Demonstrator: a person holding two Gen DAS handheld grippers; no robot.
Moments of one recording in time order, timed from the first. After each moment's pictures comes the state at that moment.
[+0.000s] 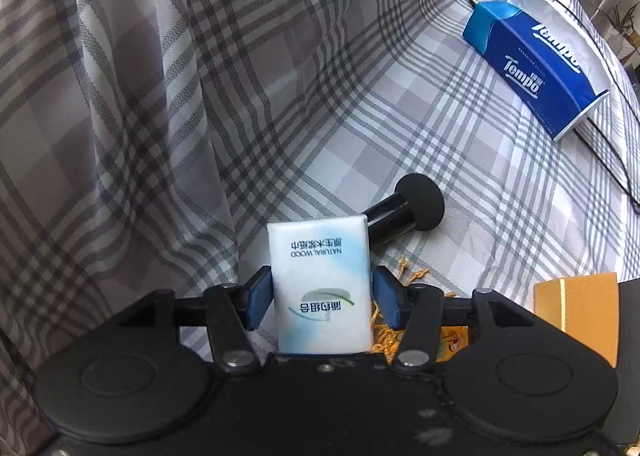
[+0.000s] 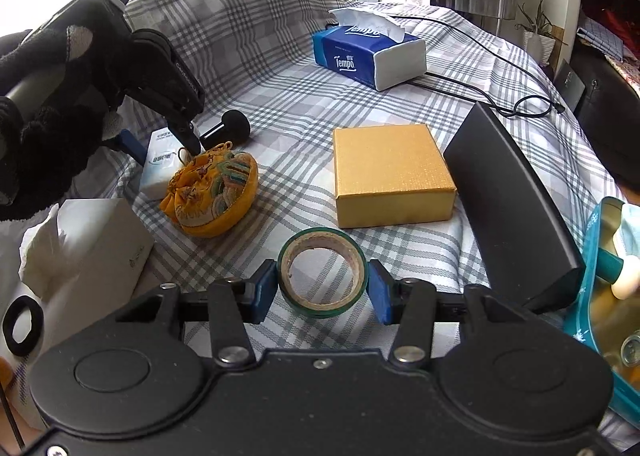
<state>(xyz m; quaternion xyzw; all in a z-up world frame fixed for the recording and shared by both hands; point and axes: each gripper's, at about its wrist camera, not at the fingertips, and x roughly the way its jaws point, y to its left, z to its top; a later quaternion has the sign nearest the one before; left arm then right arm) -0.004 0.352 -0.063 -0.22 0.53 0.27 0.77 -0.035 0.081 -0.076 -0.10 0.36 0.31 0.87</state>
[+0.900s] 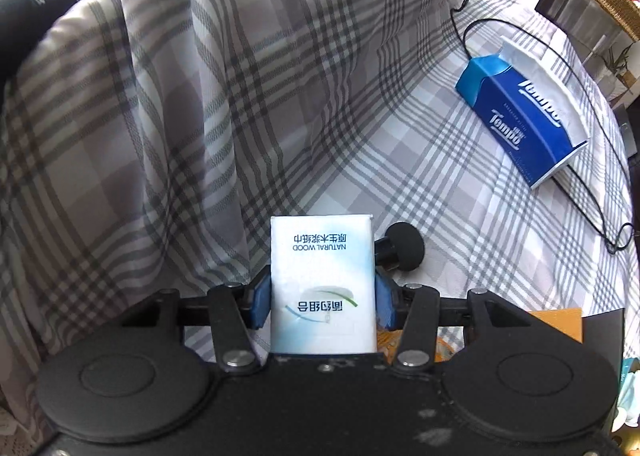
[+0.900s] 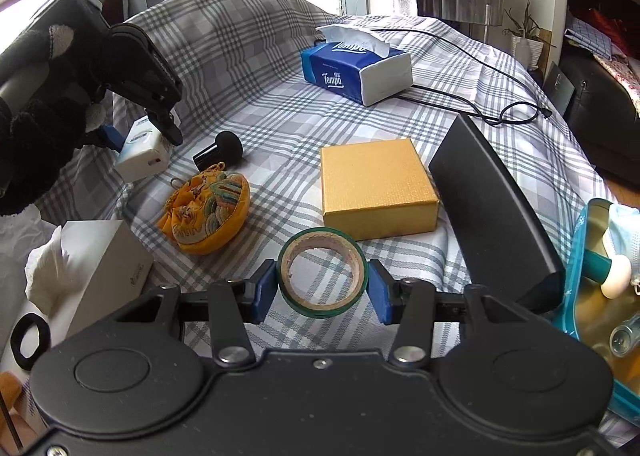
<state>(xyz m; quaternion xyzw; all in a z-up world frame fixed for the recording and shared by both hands) -0.017 0.349 -0.015 -0.24 0.47 0.28 0.80 -0.036 0.069 -0.065 -0.07 0.35 0.30 0.89</state>
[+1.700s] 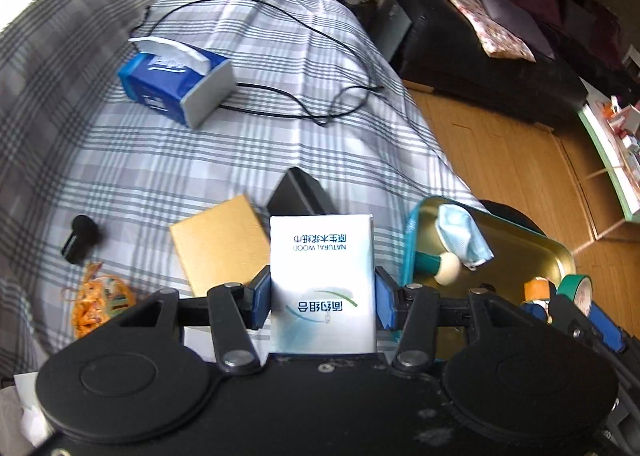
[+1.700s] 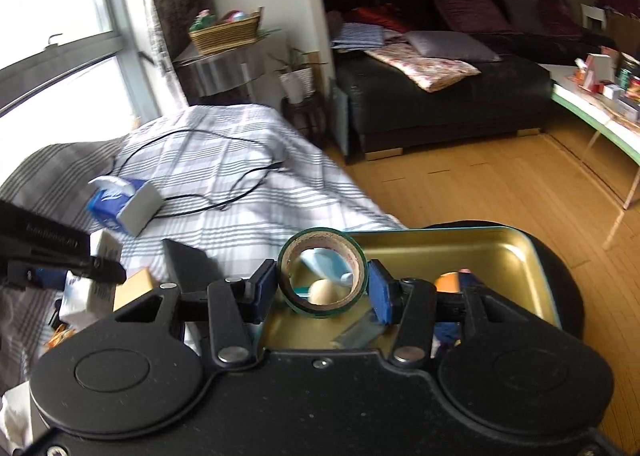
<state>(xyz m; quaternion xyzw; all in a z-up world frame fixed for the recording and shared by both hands) 0.021 0.075 0.045 -0.09 0.50 -0.01 0.86 -0.022 -0.128 0.025 0.09 0.32 0.02 0.94</state>
